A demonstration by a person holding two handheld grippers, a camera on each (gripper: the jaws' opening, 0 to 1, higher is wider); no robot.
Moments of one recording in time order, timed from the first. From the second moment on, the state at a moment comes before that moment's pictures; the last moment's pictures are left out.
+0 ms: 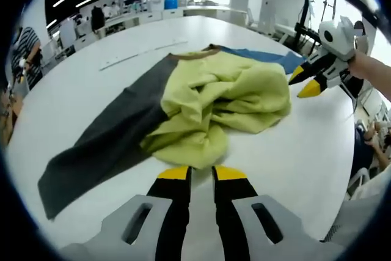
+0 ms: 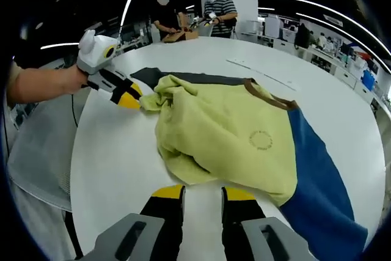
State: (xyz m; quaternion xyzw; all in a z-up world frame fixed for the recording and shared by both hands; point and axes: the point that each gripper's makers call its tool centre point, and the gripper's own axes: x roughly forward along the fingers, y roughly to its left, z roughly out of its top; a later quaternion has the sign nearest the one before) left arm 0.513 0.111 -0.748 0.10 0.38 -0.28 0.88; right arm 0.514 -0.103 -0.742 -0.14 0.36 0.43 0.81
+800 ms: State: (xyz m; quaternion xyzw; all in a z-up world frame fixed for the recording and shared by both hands) left arm 0.516 0.111 -0.751 0.09 0.39 -0.28 0.88; right arm 0.529 -0.092 -0.756 -0.12 0.37 0.44 0.81
